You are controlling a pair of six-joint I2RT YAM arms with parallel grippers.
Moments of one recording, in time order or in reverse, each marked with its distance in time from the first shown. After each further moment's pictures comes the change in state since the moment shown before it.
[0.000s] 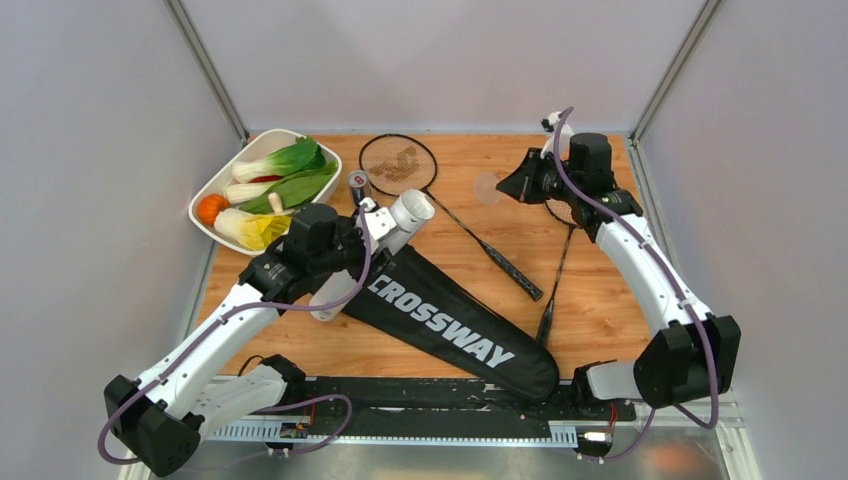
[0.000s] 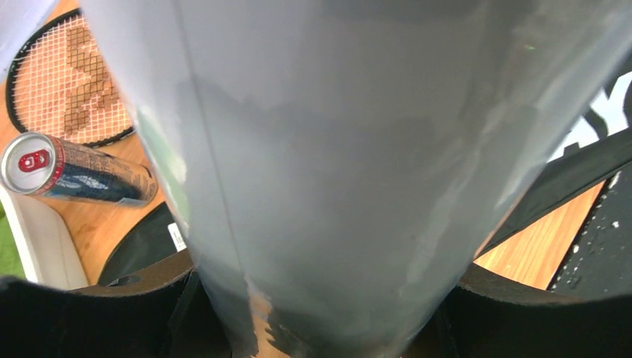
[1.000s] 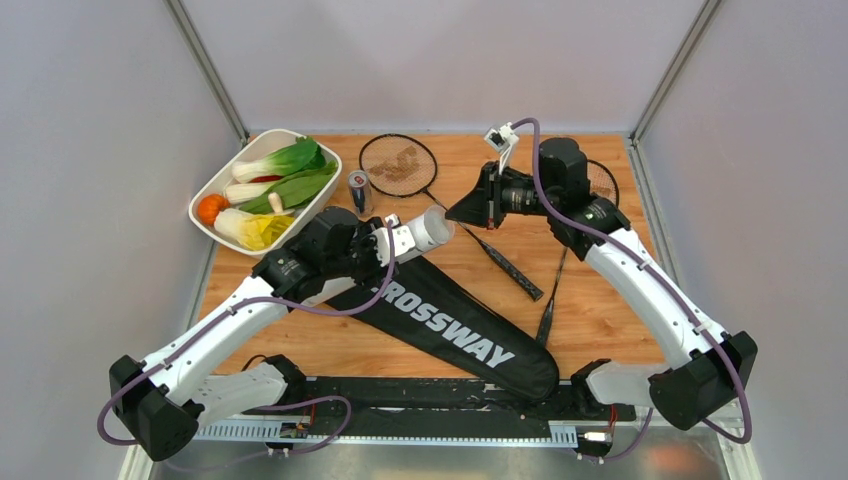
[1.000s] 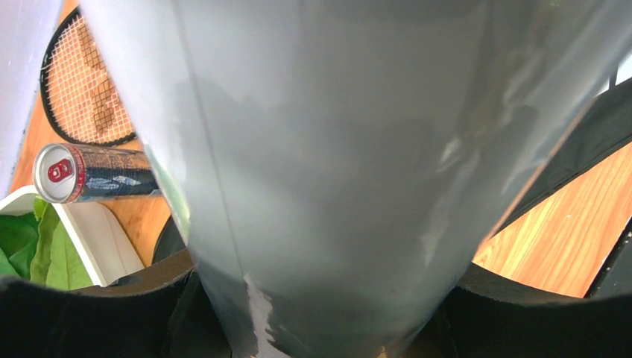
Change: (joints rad) left arm -0.109 0.078 0.054 -0.122 -0.158 0.207; right arm 0.280 -0.099 0.065 -0.001 -0.323 0.004
